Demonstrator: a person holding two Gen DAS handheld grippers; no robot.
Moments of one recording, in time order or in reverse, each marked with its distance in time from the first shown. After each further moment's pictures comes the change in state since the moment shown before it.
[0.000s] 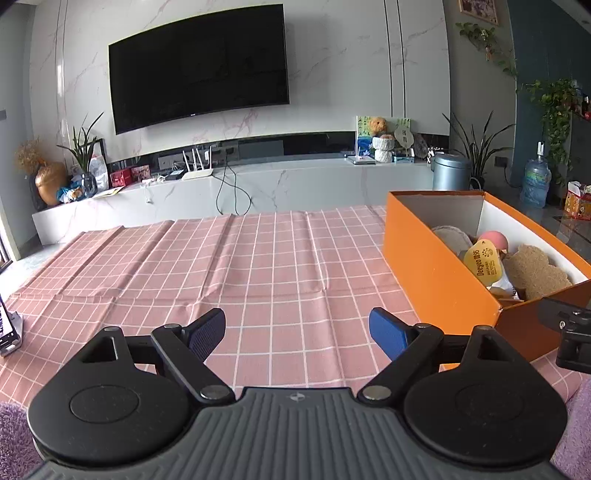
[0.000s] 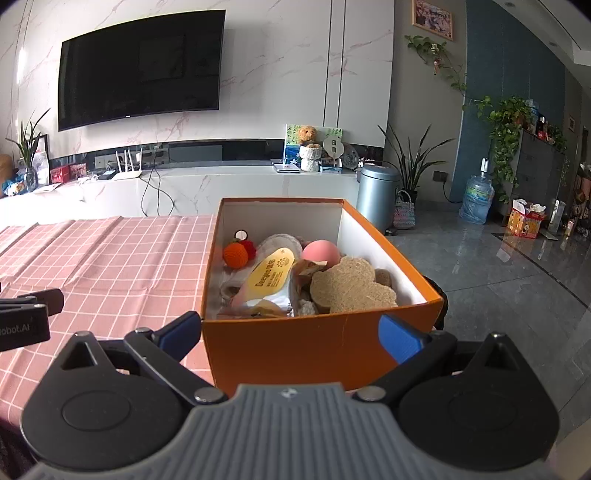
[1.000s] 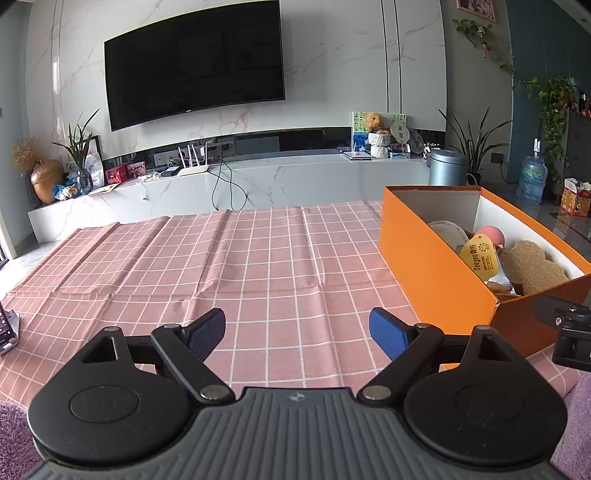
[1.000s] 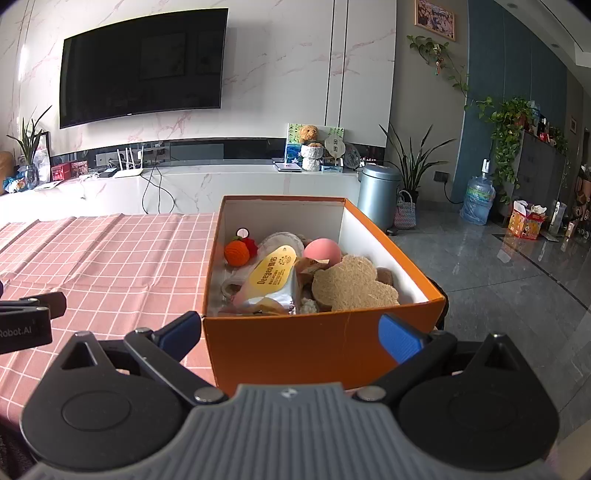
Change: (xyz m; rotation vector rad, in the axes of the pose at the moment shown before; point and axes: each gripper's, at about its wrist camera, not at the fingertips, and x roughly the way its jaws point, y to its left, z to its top) left arm -0.001 -0.003 -0.001 0.005 0.011 -0.014; right arm 0.000 0.001 -0.001 -0.003 -0.001 0.001
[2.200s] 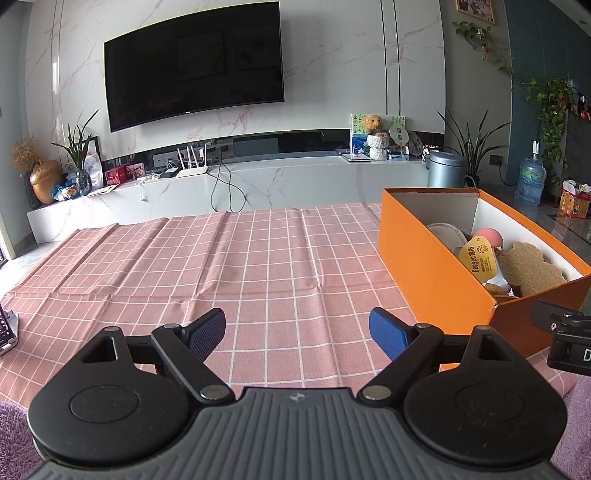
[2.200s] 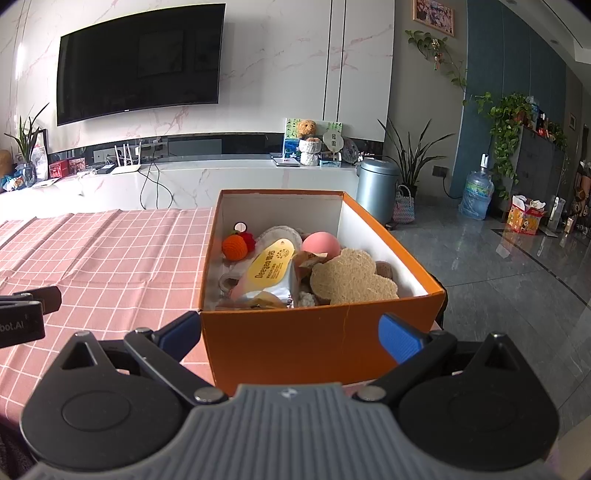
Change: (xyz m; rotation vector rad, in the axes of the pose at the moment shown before) left arm -0.001 -0.001 0.002 -0.001 -0.002 0.000; right arm 0.003 0.001 -0.002 0.006 0.015 -0.005
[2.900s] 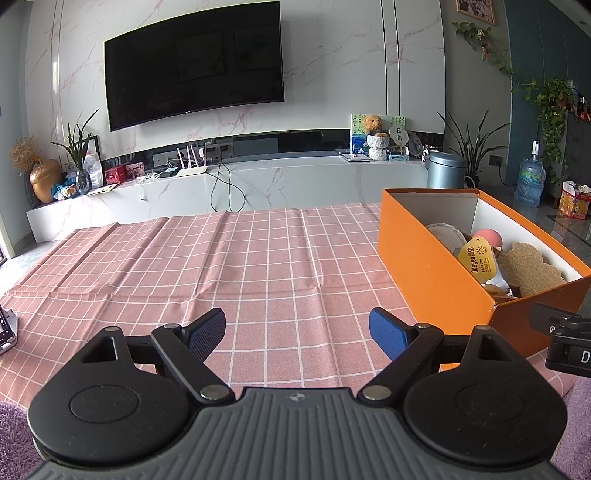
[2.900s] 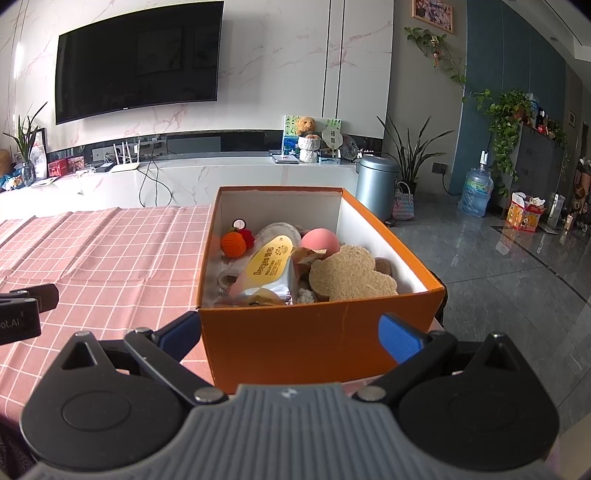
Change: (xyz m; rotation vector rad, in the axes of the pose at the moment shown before) left arm 0.000 0.000 0.000 -0.001 0.000 0.000; right arm 0.002 0.000 -0.002 0.004 0.009 -0.002
